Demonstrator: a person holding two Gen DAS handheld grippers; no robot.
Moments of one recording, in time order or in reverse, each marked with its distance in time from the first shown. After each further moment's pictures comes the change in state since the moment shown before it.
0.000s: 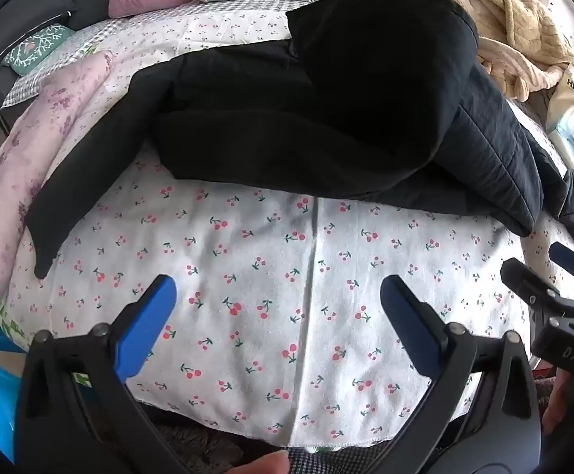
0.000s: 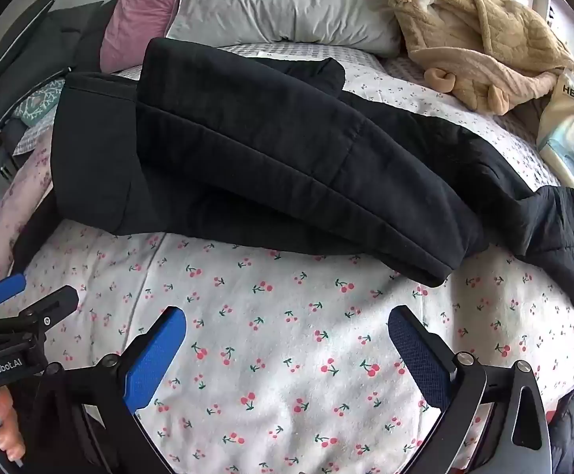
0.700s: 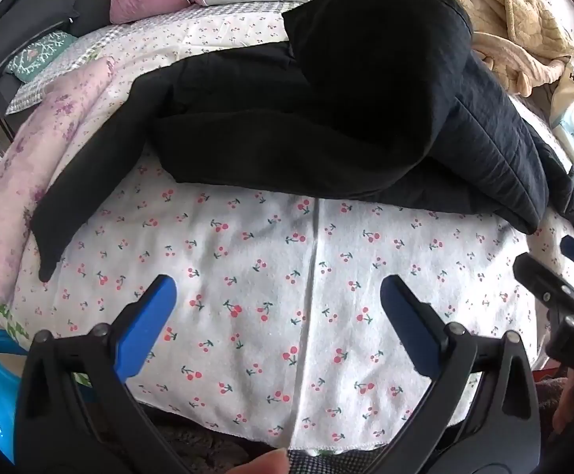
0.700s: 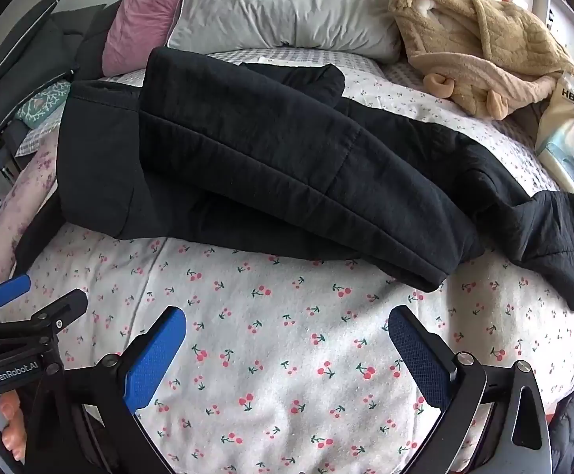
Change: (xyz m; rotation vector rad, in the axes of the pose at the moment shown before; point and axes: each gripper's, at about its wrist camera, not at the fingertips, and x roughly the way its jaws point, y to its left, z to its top) left arm 0.000 -0.005 -0.003 0.025 -0.029 0.051; right arm -0.005 -0.001 -0.003 -0.004 -0.029 -0.007
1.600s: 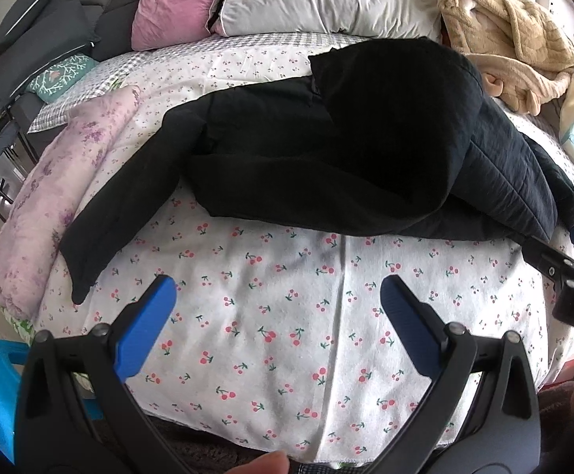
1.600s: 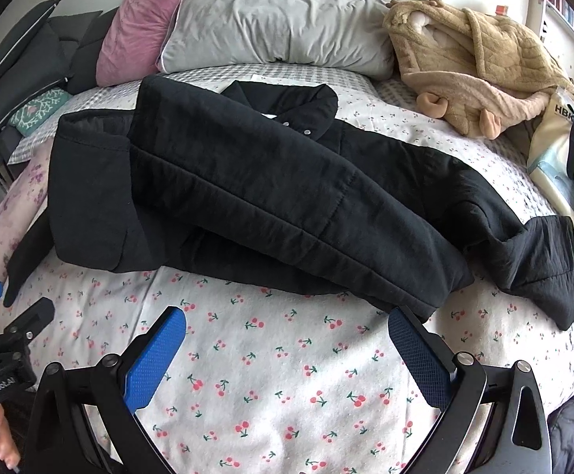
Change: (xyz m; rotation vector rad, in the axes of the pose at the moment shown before) left arm -0.021 0.015 0.009 -0.002 -0.104 0.062; right arm -0.002 0.000 0.021 -0.003 -0.044 -0.037
